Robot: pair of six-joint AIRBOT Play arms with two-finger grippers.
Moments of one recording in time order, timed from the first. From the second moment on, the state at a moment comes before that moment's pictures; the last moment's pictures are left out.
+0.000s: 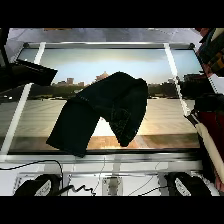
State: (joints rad) left arm 0.03 -0.96 1.30 1.07 -0.92 -1.02; right arm -0.02 -0.74 1.29 -1.52 1.42 1.55
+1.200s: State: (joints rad) left arm 0.03 -0.96 1.30 1.06 -0.92 -1.02; right arm -0.02 -1.15 0.88 -0.95 1.17 1.18
